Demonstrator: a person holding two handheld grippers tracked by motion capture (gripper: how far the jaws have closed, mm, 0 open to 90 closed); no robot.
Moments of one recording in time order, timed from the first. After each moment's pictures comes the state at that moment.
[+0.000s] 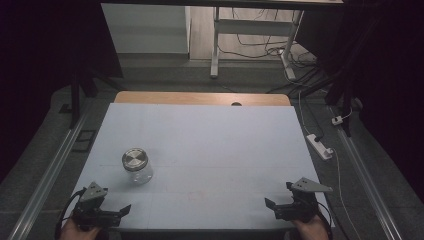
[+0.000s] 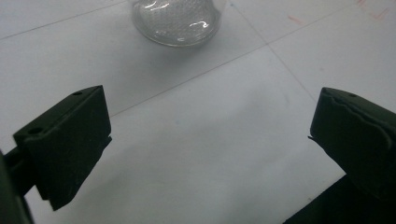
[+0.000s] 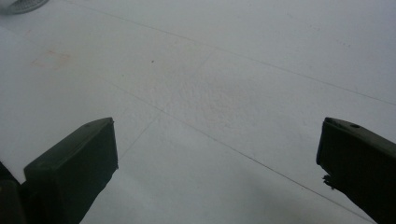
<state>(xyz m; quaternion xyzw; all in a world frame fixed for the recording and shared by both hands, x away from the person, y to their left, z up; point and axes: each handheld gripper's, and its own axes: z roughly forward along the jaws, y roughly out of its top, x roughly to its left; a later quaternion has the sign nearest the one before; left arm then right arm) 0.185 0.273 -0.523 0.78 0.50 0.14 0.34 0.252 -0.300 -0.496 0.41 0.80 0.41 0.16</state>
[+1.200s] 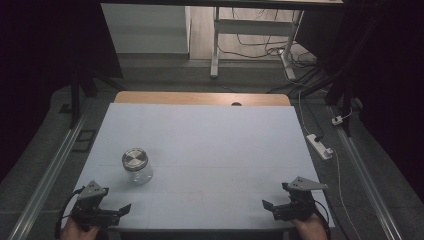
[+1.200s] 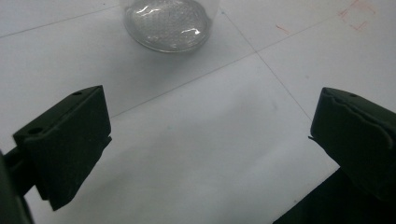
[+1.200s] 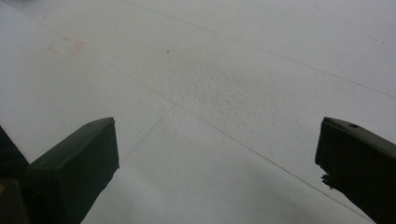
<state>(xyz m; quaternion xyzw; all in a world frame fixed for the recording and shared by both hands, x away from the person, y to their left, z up) 0.187 0.274 -0.520 0.78 0.50 0.12 0.36 0.256 -0.296 -0.497 0.39 0.82 0.40 0.13</state>
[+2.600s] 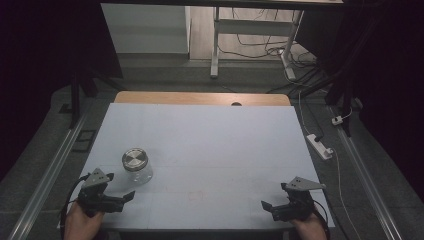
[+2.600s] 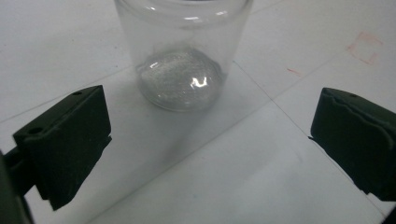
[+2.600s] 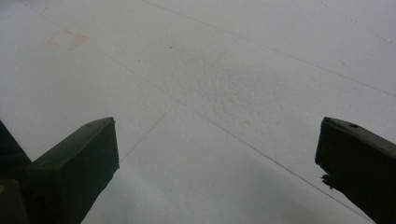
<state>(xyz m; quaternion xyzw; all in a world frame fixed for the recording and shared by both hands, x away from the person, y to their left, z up) 0.222 0.275 -0.517 0.78 0.46 0.16 0.38 0.257 -0.293 -0.498 0.38 0.82 0.40 0.13</state>
